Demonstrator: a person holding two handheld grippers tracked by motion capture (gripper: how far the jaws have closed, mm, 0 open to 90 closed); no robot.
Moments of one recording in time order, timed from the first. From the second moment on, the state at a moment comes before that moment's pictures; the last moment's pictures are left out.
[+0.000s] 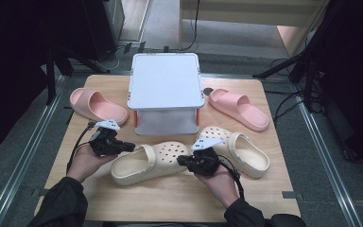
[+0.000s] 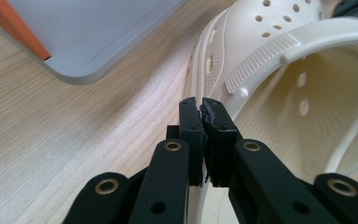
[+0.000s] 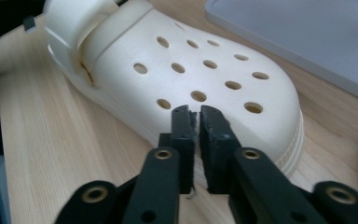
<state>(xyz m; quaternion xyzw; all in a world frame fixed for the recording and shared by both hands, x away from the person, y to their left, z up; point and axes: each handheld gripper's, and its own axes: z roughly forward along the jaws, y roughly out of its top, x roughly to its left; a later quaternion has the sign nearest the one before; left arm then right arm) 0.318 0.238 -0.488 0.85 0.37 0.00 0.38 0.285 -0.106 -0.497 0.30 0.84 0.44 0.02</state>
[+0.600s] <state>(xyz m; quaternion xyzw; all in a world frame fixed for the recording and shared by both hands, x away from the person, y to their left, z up) 0.323 0.231 -0.503 0.85 0.39 -0.02 0.35 0.278 -0.098 -0.504 0.29 0.85 0.44 0.01</state>
